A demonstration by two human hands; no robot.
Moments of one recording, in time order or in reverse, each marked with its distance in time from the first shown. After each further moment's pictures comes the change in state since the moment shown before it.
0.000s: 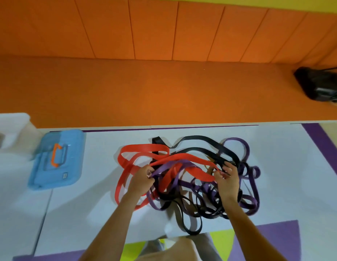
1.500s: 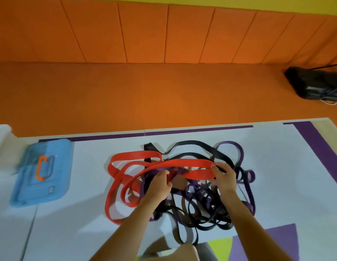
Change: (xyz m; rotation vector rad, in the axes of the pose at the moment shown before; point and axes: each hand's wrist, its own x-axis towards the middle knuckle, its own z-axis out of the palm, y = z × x) left_hand 0.035 0.046 0.072 0.128 -0.079 0.098; right_hand 0.041 -0.026 0.004 0.022 -0.042 0.118
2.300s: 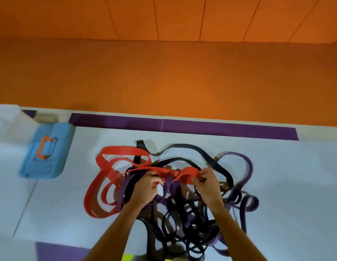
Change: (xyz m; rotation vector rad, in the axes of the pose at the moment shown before) left_hand 0.030 0.047 0.027 0.063 0.086 -0.146; right_hand 0.114 0.036 -0.002 -0.392 -0.514 -0.182
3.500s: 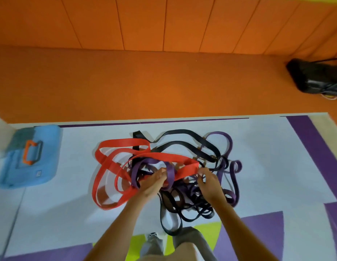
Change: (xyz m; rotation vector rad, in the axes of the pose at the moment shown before) left_hand -0.068 -0.026 -0.011 -0.410 -0.397 -0.086; right_hand -0.130 0.002 0.030 -0.220 0.132 0.013
